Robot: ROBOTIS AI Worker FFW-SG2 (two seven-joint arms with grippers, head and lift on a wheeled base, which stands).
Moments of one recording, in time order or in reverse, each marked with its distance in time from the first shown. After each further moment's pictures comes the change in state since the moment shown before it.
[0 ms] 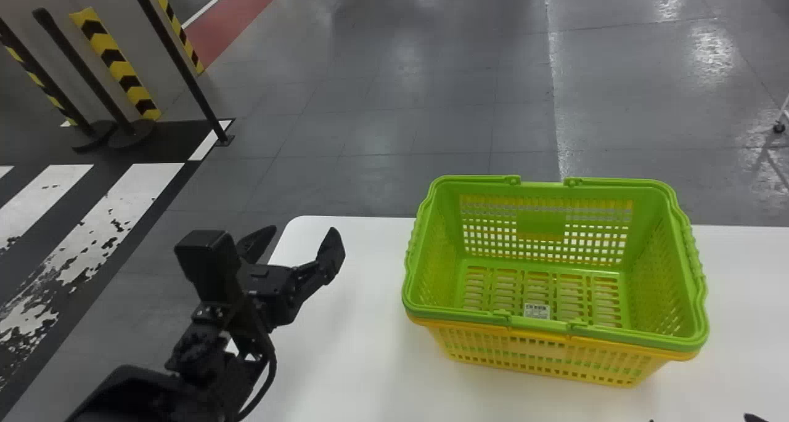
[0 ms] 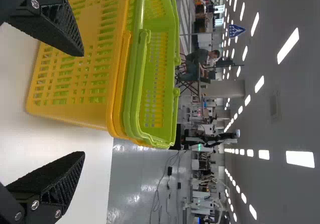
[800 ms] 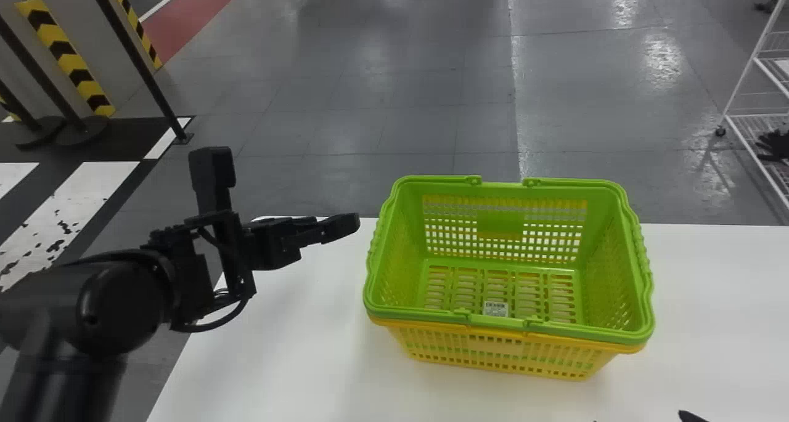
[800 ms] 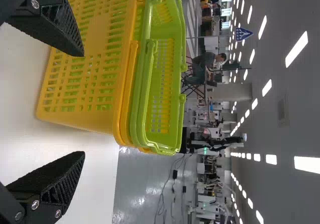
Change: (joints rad) left arm -0.434 -0.015 0.047 0.176 0.262 0.726 -0.309; right arm 0.031 0.001 0.008 -0.031 0.019 0.026 0.000
